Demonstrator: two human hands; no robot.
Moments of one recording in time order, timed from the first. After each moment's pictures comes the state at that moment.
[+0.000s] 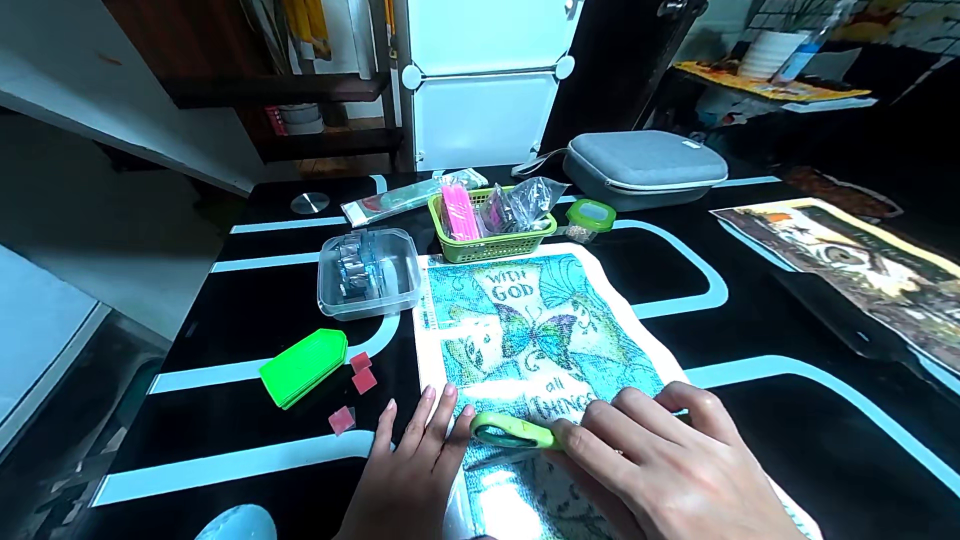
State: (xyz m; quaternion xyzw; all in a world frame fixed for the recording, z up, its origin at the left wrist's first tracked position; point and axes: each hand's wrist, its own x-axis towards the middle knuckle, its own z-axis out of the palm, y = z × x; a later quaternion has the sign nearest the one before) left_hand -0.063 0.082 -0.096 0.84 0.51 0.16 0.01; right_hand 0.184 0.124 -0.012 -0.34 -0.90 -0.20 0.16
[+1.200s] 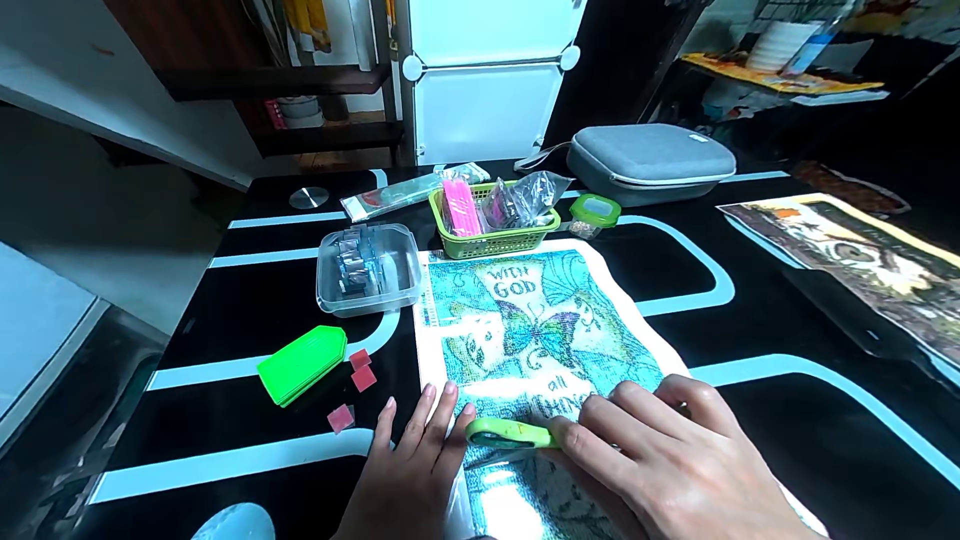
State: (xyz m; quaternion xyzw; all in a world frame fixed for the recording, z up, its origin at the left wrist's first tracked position) left_hand -0.063 0.081 -0.094 0.84 0.52 0.15 0.02; right_hand 0.183 0.131 -0.012 -0.32 -0.91 -0.21 0.17
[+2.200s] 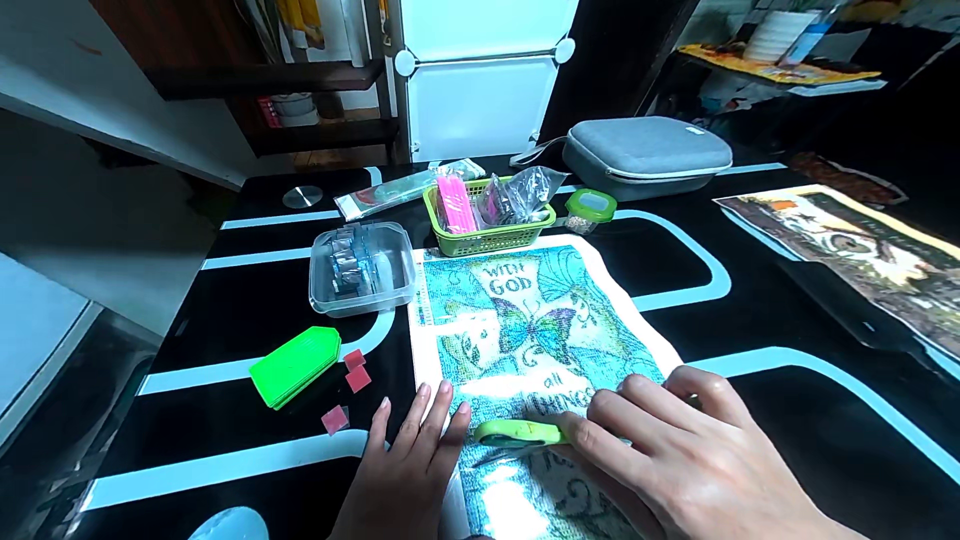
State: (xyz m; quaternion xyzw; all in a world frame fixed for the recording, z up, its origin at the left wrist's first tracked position) left_hand -0.064 0.082 -0.090 0.84 0.52 0.14 0.05; right_hand 0.196 0.137 -0.013 -0.31 -0.91 -0.22 0.18
